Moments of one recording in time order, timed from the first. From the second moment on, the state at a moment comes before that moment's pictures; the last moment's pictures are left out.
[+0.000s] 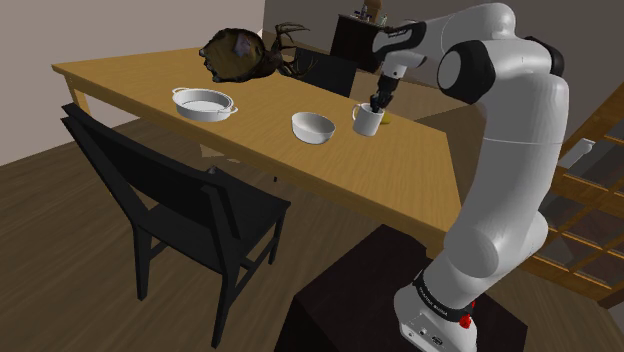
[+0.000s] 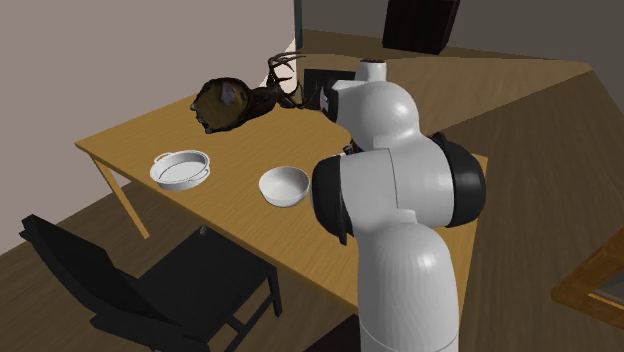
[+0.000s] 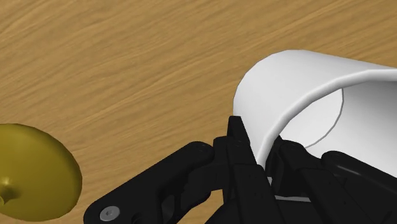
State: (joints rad) arm -0.27 0.43 -0.45 -1.49 0.19 1.88 -0.68
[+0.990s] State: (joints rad) arm -0.29 0.43 -0.45 -1.30 0.18 1.68 -0.67
